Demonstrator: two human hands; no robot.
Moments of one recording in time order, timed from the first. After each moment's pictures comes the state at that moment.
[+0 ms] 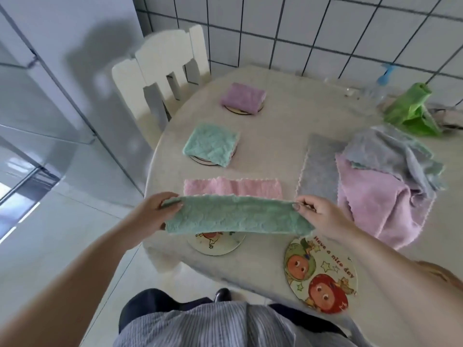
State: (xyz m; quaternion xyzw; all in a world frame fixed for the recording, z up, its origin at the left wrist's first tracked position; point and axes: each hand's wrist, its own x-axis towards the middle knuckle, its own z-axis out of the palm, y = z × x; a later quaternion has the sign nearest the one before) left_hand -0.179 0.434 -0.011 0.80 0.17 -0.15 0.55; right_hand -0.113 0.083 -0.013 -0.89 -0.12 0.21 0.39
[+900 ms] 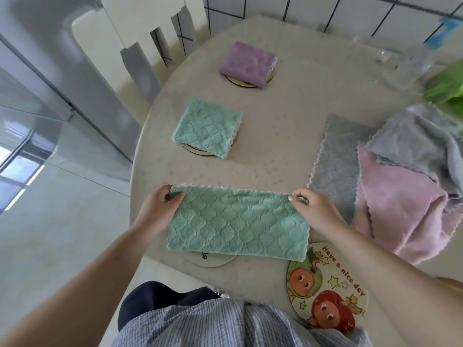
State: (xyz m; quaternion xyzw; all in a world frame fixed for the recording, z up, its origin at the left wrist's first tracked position) left_hand -0.121 0.422 -0.078 0.85 0.27 -0.12 0.43; right_hand -0.054 0.097 -0.077 -0.92 0.01 0.24 0.32
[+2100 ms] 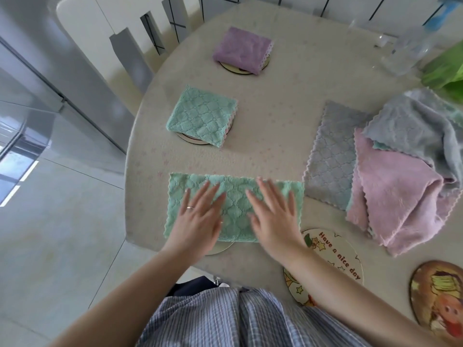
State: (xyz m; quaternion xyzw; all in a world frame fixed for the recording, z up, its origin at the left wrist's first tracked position) left_hand -0.162 0.349 -0.096 0.99 -0.09 -0.05 0.10; right_hand -0.123 0.158 -0.085 -0.96 -0.21 0.12 0.12
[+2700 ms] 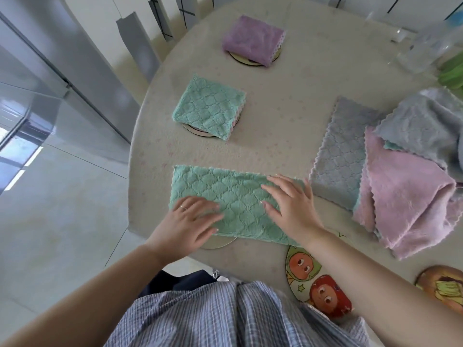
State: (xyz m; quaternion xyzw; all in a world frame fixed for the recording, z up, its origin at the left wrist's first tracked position) left_hand -0.175 0.386 -0.108 0.96 -0.23 0.01 0.18; right_hand -0.092 0.130 -0.094 -0.95 -0.24 0.10 0.15
